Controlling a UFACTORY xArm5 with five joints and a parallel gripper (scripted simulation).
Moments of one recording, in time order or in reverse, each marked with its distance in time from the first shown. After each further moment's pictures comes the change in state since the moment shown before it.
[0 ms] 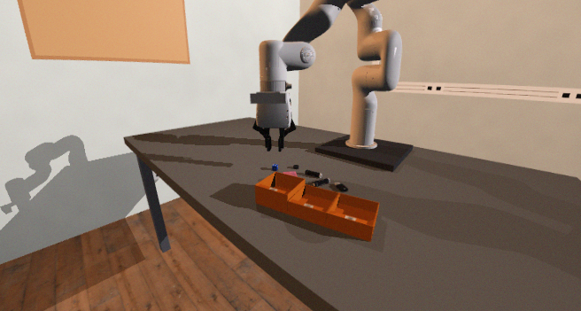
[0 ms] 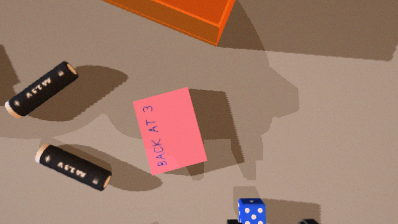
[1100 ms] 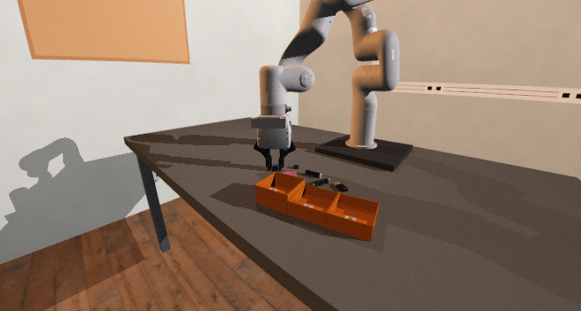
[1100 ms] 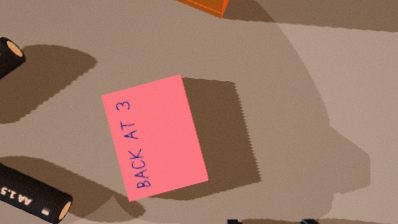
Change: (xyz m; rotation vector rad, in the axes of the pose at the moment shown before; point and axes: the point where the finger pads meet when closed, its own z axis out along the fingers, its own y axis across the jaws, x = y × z) arm 0.000 0.001 0.063 0.001 -0.001 0.000
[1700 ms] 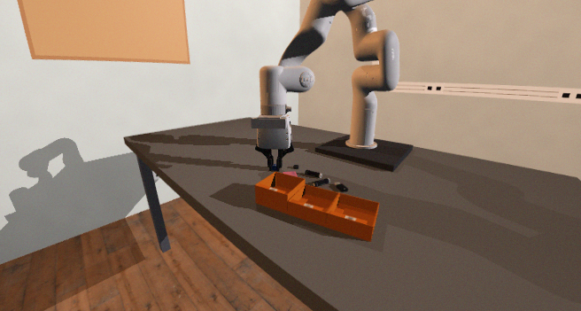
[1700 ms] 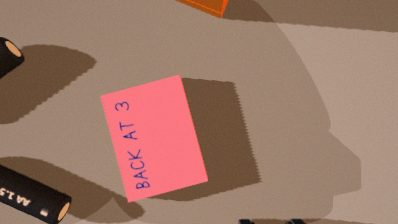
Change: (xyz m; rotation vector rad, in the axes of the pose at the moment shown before) arm 0.000 0.000 0.001 -0.001 0.001 0.000
